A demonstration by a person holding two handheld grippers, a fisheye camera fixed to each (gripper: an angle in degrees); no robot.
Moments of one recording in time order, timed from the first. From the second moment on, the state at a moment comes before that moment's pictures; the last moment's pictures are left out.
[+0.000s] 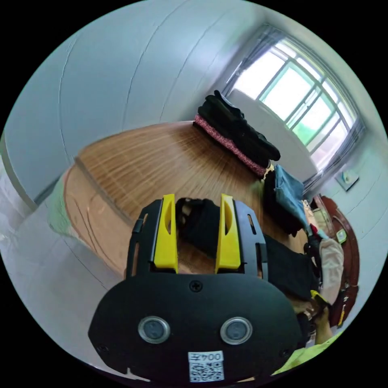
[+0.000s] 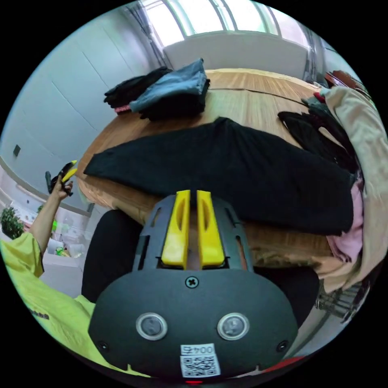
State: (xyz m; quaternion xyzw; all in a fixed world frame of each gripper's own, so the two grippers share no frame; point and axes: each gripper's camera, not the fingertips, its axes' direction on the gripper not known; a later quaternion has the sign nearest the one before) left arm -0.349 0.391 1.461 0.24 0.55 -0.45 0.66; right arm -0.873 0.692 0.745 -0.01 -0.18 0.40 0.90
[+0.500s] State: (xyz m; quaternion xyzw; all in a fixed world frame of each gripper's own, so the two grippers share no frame) left arm -0.260 0.448 1.563 0.15 0.77 -0.48 0.41; right arm -0.928 0.718 0.761 -0.04 -0.27 0.41 0.87
